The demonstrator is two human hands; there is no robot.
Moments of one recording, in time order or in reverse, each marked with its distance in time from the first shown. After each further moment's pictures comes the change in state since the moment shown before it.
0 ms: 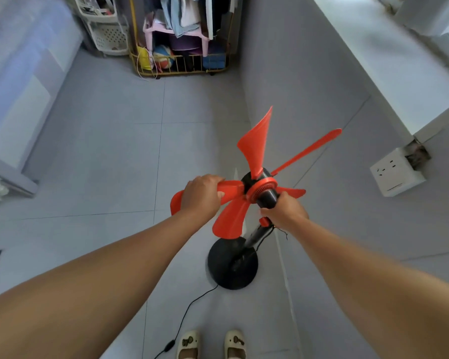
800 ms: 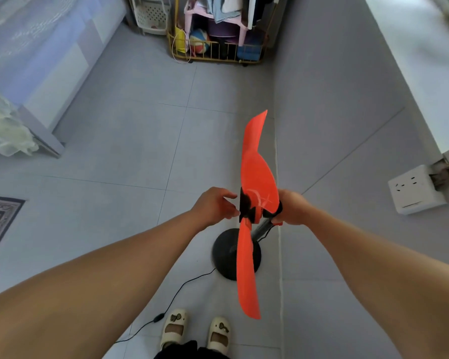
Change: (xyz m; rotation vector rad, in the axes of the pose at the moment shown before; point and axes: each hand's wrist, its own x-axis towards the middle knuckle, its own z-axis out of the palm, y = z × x) left_hand -0.045 0.008 0.018 -0.586 -0.292 -0.288; right_hand 0.013 0.005 -0.019 -0.390 -0.275 -0.521
